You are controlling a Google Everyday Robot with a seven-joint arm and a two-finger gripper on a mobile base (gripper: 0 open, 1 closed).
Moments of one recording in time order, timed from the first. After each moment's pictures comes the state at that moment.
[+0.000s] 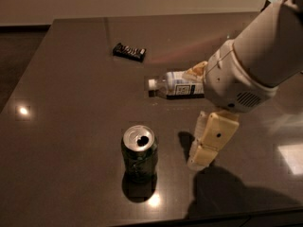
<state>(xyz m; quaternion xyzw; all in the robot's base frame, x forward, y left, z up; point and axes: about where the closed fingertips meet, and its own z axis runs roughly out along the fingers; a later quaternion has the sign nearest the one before) 0.386 -0.074 0.940 -0.68 0.70 0.10 0.22</state>
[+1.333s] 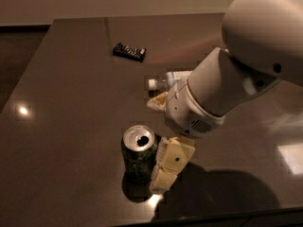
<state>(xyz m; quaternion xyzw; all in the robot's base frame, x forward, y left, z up) 0.367 -0.007 0.889 -0.68 0.67 0.20 0.21</state>
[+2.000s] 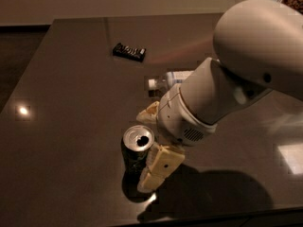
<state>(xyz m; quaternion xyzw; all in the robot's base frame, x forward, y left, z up) 0.356 0.010 0.881 -0.69 0.66 0.22 0.22</state>
